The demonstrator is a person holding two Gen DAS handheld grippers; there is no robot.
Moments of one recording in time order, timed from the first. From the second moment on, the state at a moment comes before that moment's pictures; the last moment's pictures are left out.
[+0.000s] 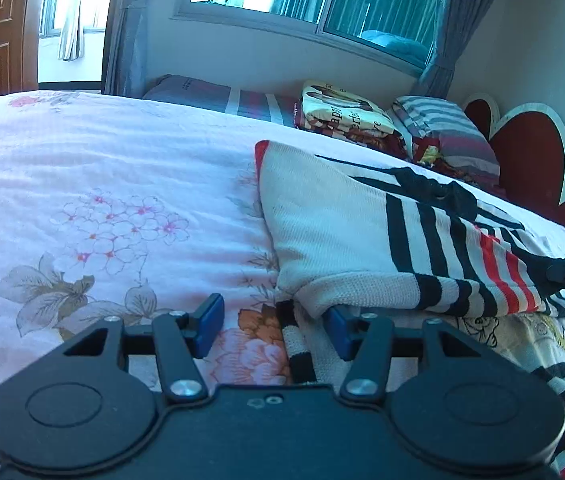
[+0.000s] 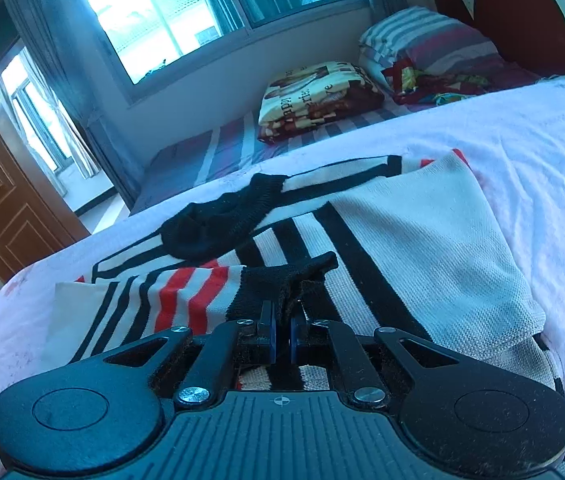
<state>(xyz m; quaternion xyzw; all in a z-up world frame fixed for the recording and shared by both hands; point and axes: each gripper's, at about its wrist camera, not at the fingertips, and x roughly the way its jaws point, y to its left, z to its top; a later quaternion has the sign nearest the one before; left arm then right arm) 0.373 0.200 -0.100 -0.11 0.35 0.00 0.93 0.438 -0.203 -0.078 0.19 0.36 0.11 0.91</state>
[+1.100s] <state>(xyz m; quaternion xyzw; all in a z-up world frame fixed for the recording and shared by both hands) 0.402 0.153 -0.082 -0.07 0.35 -0.08 0.93 0.444 -0.216 -0.071 0.11 0.34 0.07 0.93</state>
